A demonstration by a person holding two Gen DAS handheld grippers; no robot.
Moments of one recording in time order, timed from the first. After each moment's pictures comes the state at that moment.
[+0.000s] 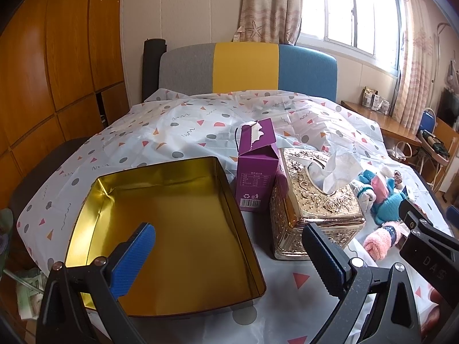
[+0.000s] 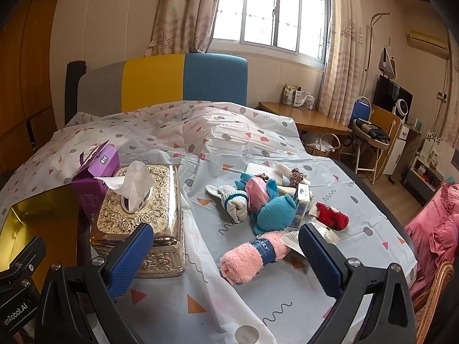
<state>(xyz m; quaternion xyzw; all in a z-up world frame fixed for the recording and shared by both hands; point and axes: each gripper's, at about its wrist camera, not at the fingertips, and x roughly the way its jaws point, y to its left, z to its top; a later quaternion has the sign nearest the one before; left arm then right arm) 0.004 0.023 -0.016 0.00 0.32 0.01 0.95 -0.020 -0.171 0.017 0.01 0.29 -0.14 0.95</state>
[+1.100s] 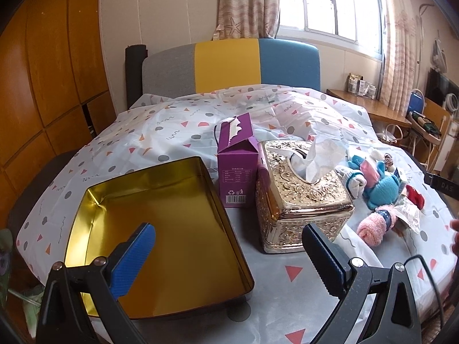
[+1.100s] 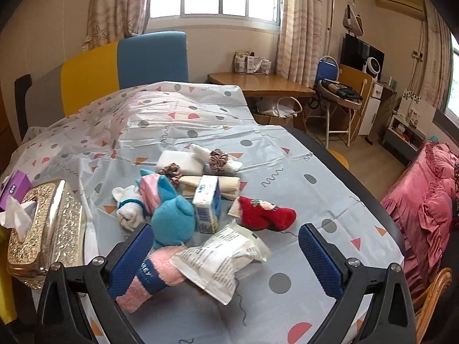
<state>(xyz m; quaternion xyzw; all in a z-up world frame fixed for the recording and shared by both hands) 0.003 0.003 -0.014 0.04 0.32 -0.02 0.95 0.009 -0.347 -0.010 0.08 0.34 -0.23 0.91</state>
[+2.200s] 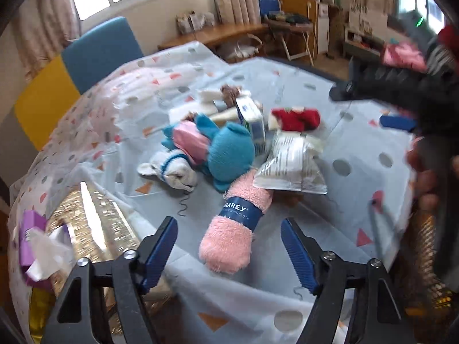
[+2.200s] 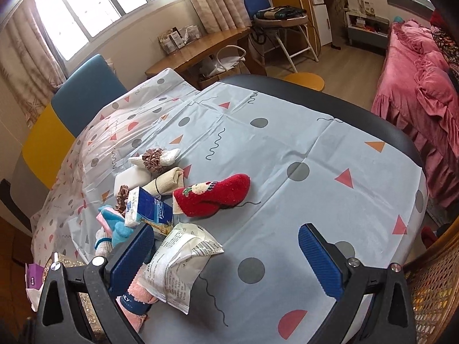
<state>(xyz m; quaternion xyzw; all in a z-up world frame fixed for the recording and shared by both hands) 0.054 -0.246 -0.062 0.27 0.40 -0.33 0.81 -0.026 -0.456 -0.044 0.34 0.35 -0.26 0.84</state>
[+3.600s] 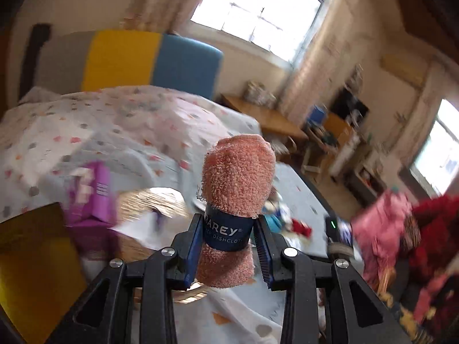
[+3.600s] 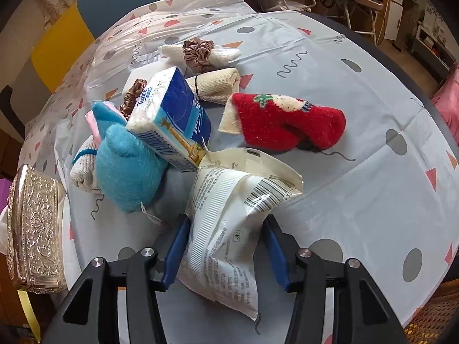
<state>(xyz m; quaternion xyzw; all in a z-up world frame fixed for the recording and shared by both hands) 0.090 -0.038 0.061 -0.10 0.34 -0.29 0.89 0.056 -0.400 -0.113 0.24 0.51 -0.14 0.81</state>
